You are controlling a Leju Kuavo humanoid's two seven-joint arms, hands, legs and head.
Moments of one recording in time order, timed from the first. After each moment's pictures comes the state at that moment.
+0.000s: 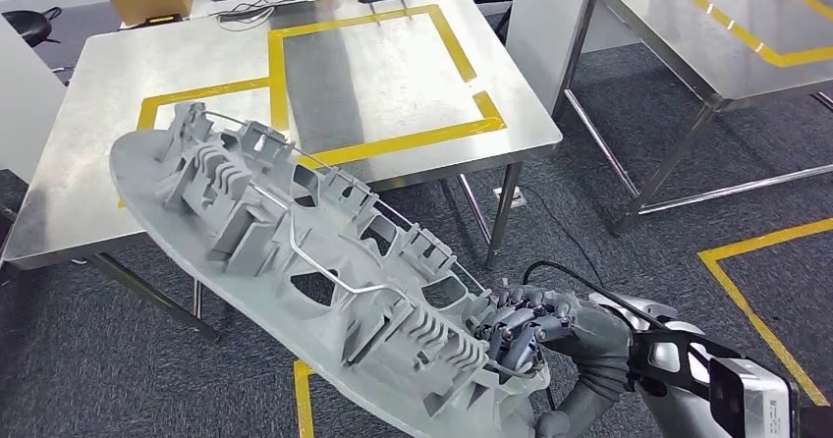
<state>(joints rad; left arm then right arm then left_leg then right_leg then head) -0.03 -0.32 1.51 -1.01 -1.32 -0.74 -0.54 -0.24 -0.33 0.45 -1.92 -0.10 0.75 -0.58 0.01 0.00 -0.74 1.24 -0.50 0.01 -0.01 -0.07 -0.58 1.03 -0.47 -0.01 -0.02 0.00</state>
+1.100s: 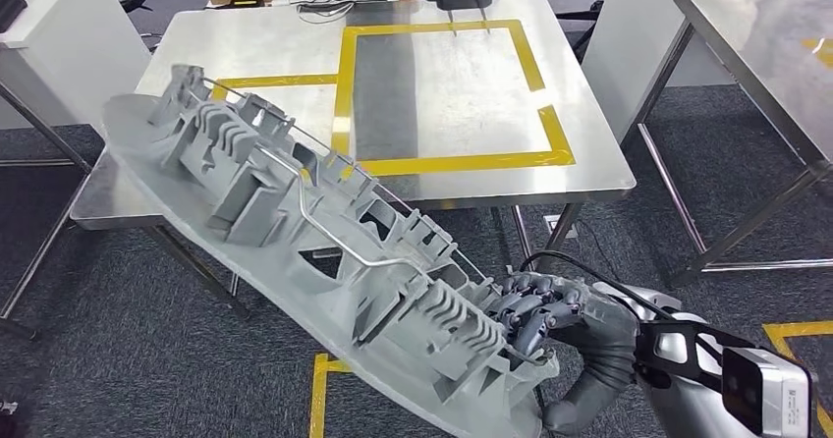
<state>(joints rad) -0.03 -0.35 1.51 -1.10 -1.27 -0.81 -0.49 -0.27 -0.31 0.44 -1.92 -0.14 0.75 -0.56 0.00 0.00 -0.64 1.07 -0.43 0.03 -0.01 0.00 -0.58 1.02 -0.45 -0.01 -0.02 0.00</state>
